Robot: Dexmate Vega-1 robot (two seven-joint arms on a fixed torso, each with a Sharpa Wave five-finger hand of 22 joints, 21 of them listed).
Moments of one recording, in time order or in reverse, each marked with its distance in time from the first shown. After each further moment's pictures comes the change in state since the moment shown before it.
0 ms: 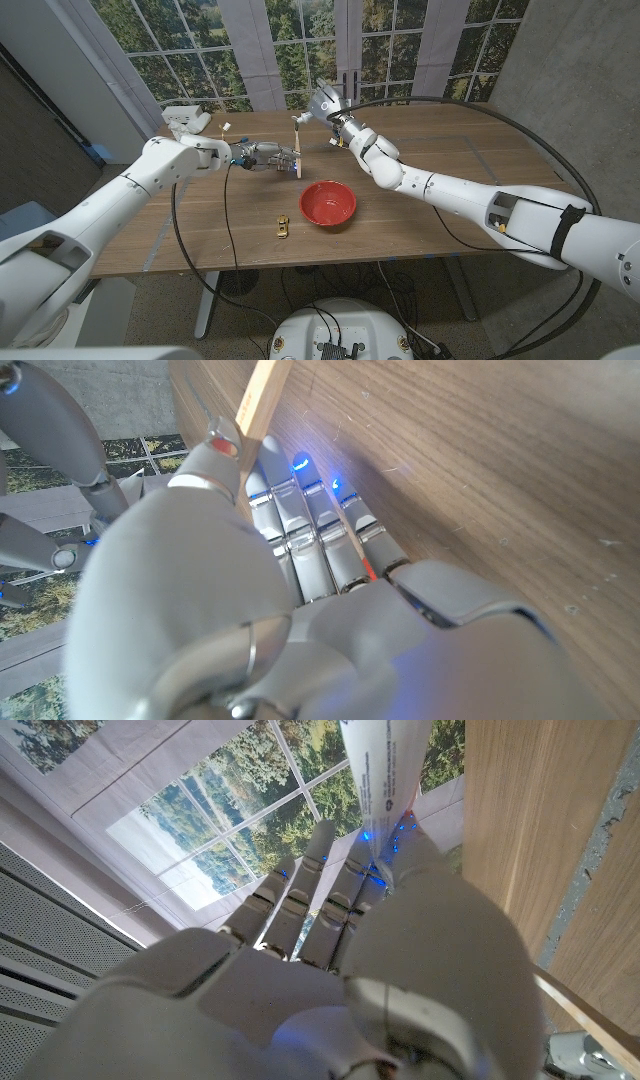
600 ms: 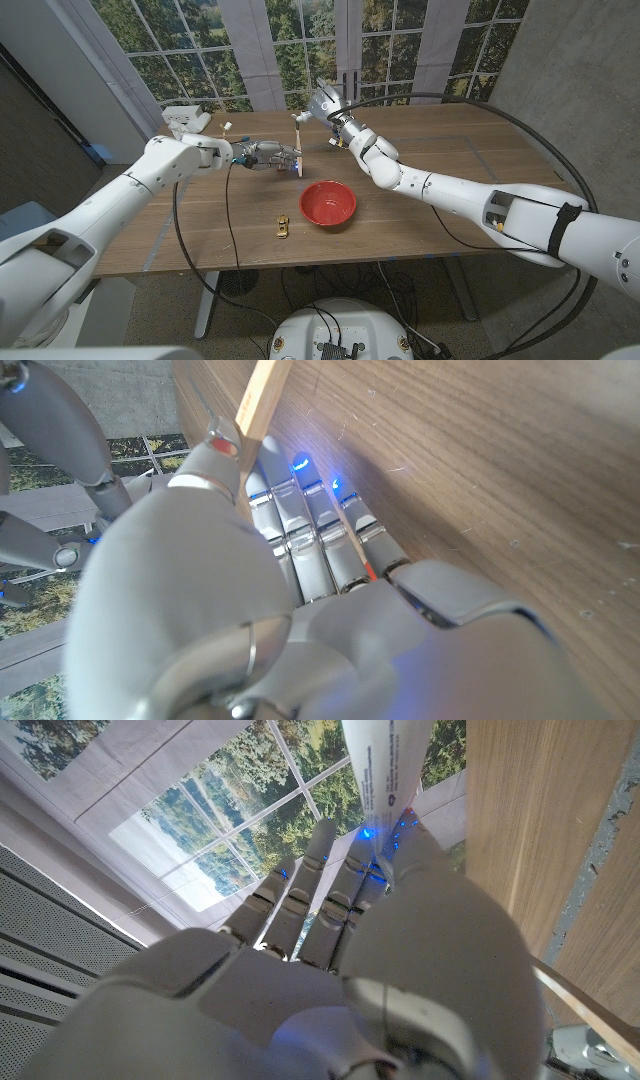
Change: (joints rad) left arm -0.013 -0.014 0.006 0.019 0.002 0.000 -0.005; left_hand 0.000 0.000 -0.001 -0.001 0.004 0.000 0.000 -0.001 0.004 0.000 0.000 0.000 0.000 0.000 0.000 -0.004 0.000 0.000 0.000 0.000 0.000; right arm 0.014 0.011 -0.023 0.031 0.048 -0.013 -0.041; right_hand 0.016 -0.016 -0.014 0.000 0.012 0.023 0.009 -0.023 -0.031 0.020 -0.005 -0.001 -0.025 0.020 -0.002 -0.013 0.057 0.000 0.000 0.000 0.000
